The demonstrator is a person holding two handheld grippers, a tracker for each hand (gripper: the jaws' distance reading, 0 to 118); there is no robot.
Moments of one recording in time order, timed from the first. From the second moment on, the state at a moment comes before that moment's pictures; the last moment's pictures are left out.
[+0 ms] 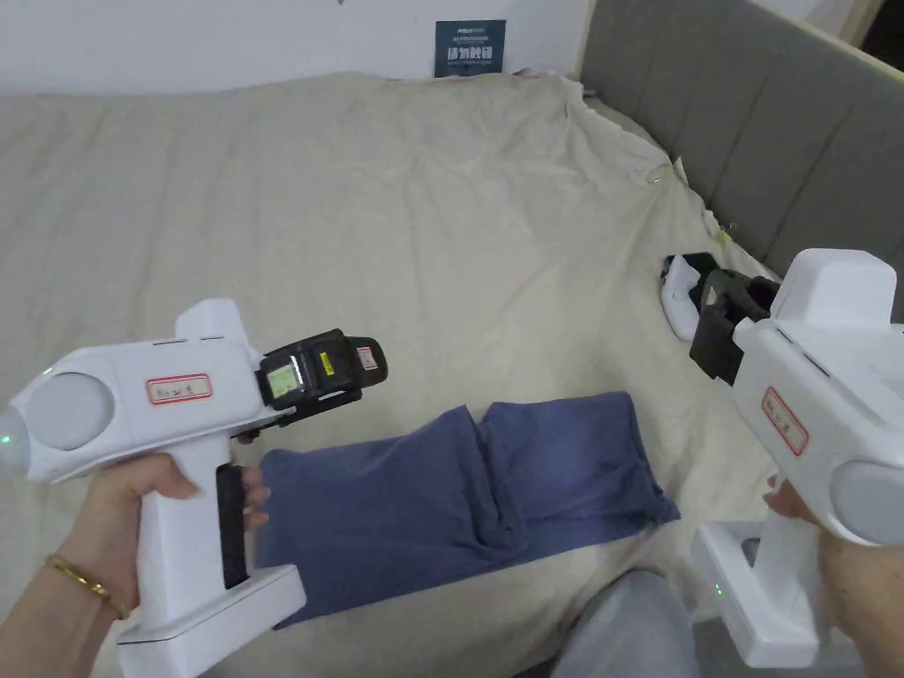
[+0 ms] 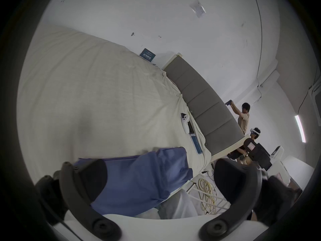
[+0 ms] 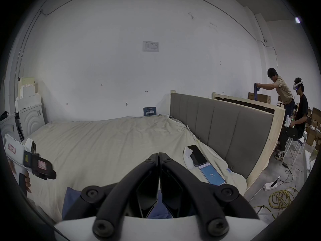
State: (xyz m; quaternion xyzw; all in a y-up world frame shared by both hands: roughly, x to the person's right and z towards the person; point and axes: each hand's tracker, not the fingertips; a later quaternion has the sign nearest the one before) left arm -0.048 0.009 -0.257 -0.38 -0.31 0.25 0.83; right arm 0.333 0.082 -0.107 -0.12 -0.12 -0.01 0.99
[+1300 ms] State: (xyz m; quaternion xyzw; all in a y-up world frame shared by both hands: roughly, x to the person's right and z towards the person) left arm -0.057 -0.113 -0.270 -0.55 -0.30 0.20 0.76; right arm 0.322 0.066 -0.120 -0.17 -0.13 0.01 0.98
